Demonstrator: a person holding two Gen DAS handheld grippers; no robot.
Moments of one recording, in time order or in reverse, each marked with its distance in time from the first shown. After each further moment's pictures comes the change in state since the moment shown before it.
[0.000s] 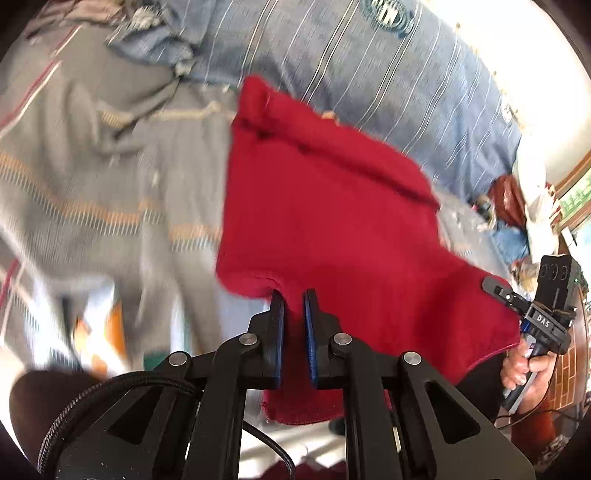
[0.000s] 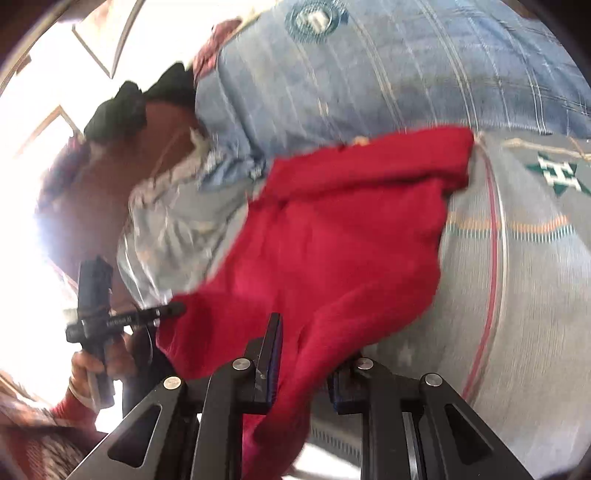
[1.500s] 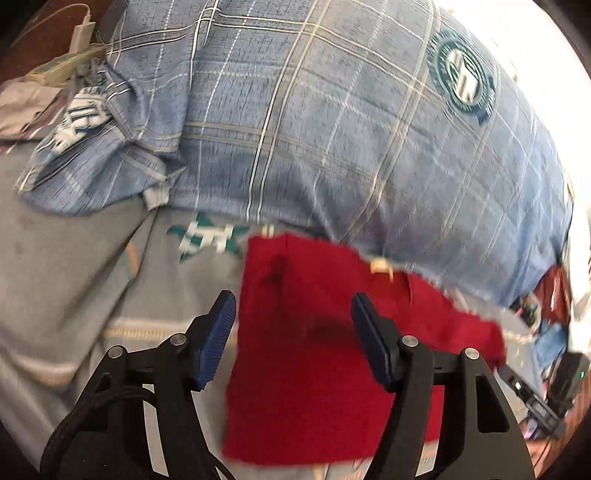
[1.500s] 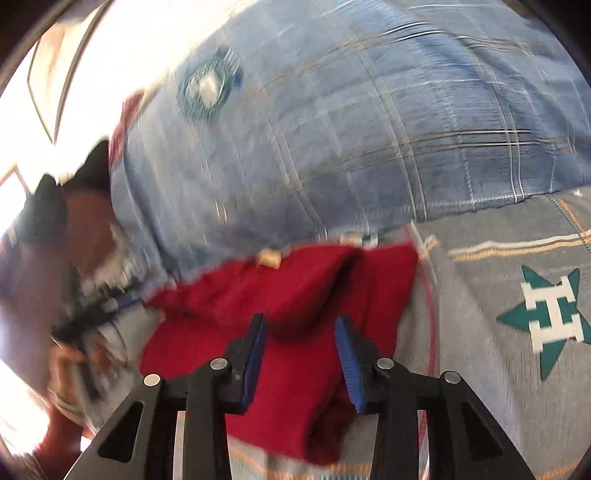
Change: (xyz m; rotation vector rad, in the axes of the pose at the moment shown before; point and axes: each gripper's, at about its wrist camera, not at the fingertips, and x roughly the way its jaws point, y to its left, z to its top) left arm 0.099 0.009 0.205 -0.048 -0.162 0.130; right arm 0.055 -0.103 0.143 0.074 -0.157 -0.217
